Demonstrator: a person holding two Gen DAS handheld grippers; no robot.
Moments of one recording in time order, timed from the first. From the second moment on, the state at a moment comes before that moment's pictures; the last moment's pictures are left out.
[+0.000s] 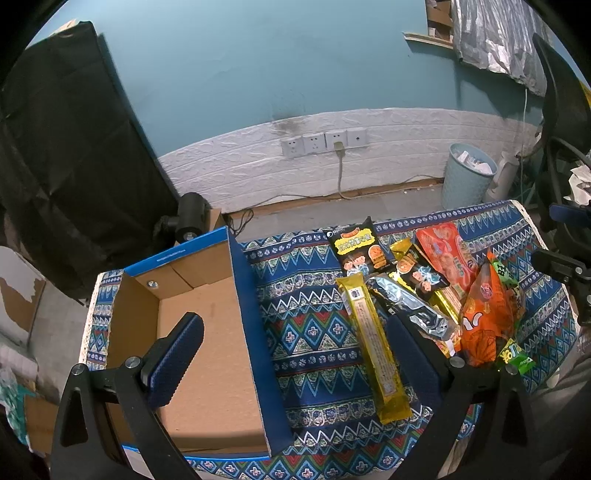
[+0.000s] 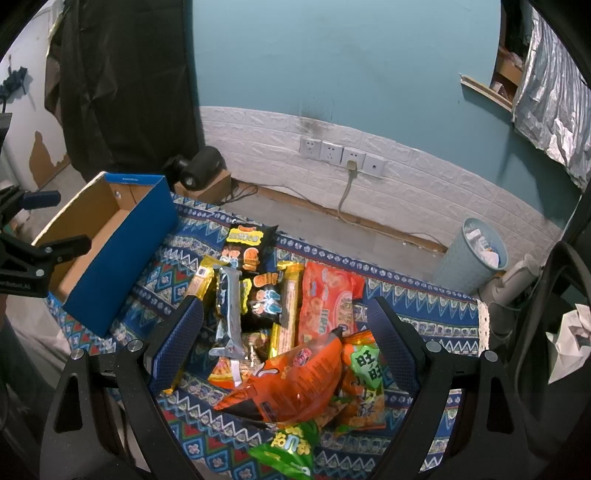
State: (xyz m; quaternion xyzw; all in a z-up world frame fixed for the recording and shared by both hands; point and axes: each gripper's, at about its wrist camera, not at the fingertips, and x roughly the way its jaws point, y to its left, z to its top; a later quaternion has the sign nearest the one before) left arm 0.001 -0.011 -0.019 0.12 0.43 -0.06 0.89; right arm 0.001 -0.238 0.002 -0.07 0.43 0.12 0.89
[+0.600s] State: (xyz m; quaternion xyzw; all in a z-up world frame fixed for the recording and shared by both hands) left arm 0.009 -0.015 -0.027 0.12 0.44 -0.06 0.89; right arm -0.001 -0.244 0.000 -0.07 0.43 0.12 0.89
